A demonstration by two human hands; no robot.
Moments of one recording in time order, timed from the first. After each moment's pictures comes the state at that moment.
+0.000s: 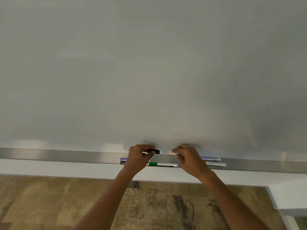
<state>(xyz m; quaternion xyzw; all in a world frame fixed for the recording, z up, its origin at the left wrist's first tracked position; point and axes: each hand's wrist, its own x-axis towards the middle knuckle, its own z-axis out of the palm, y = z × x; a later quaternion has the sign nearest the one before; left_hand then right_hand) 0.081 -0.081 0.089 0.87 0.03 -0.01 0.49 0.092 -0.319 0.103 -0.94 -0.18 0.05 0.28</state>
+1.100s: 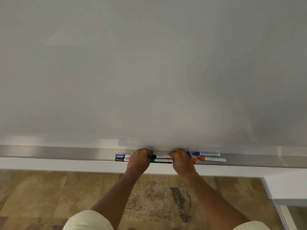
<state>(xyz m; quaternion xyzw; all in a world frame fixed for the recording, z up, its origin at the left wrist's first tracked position) 0.092 -0.098 0.019 0.97 -0.03 -0.09 0.24 0.093 -0.303 0.018 -0.97 -0.11 0.08 0.21</state>
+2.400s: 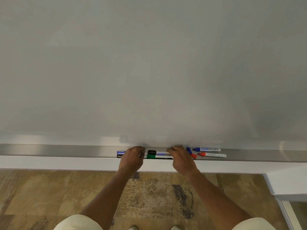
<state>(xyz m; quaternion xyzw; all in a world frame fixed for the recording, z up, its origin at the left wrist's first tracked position) 0.077 -0.067 0.014 0.96 0.01 -0.04 0.27 0.083 -0.306 0.017 -0.97 -0.18 0.07 0.15</state>
